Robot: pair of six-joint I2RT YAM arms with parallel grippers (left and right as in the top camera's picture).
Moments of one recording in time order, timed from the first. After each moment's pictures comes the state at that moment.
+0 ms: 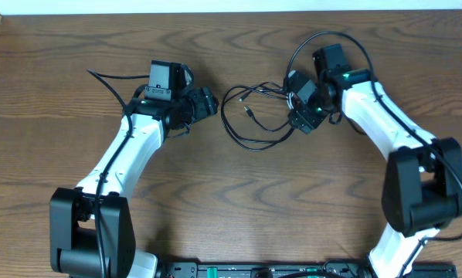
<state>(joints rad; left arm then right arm) -0.17 1.65 1.12 -0.47 0.31 -0.53 0.26 1.94 1.39 -0.74 -0.22 -0.55</state>
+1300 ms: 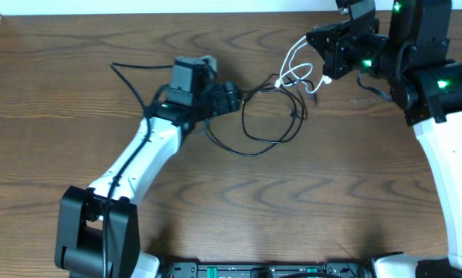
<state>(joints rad) -0.32 1.65 1.12 -0.25 0.31 -0.53 0.21 1.52 1.71 -0.75 -0.52 0.05</state>
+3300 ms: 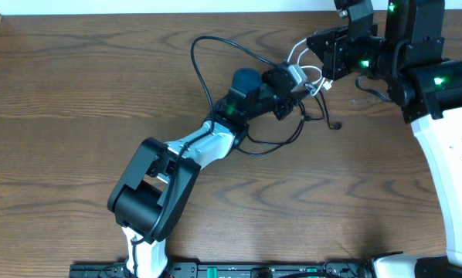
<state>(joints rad) -0.56 1.97 1.12 0.64 0.50 0.16 0.21 1.53 1.71 -0.78 -0.50 0.08</state>
